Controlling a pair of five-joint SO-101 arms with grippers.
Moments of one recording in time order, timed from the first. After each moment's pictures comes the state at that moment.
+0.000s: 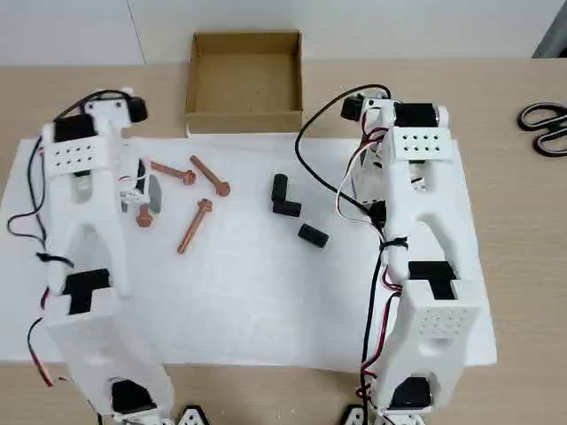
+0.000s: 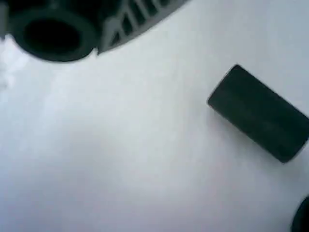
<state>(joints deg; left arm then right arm) -14.1 23.5 -20.2 96.4 -5.7 -4.0 25.9 -25.8 97.1 6.7</state>
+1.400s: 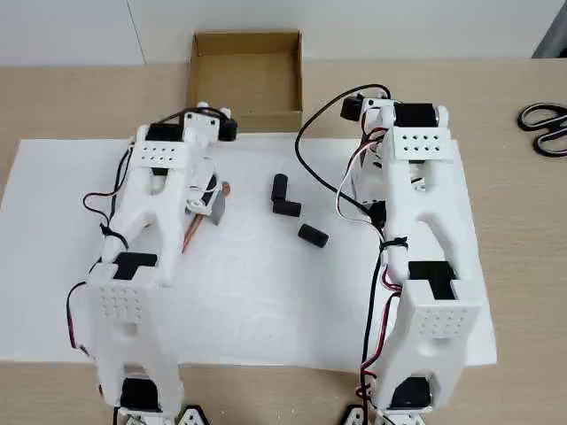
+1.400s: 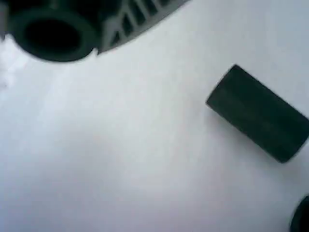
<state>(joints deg) -0.4 37.8 -21.0 87.9 -9.5 -4.0 25.9 -25.8 97.1 6.7</state>
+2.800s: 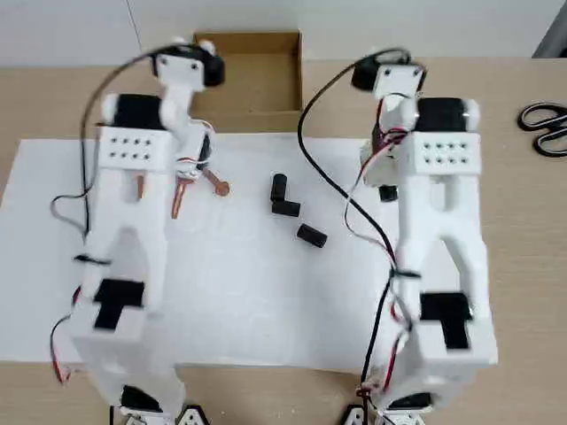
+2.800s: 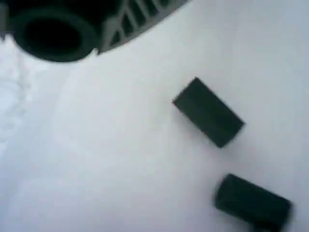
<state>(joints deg) 1.3 12.8 -29.1 99.4 -0.6 -5.5 5.3 -25.5 97.7 6.7</state>
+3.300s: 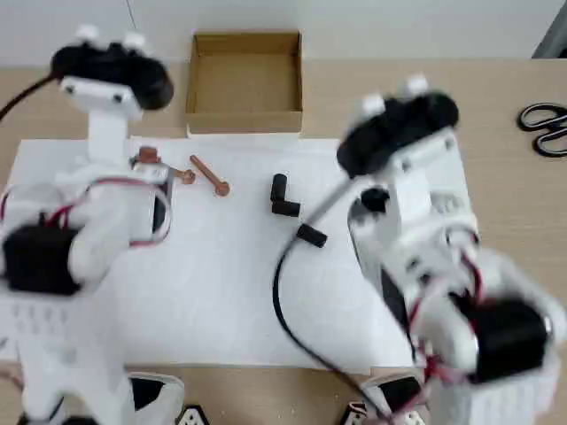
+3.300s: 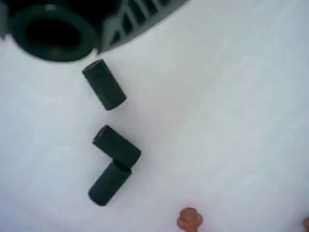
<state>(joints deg) 1.4 -31.3 -10.2 99.3 1.2 -17.1 -46.3 -2.3 95.8 6.7</state>
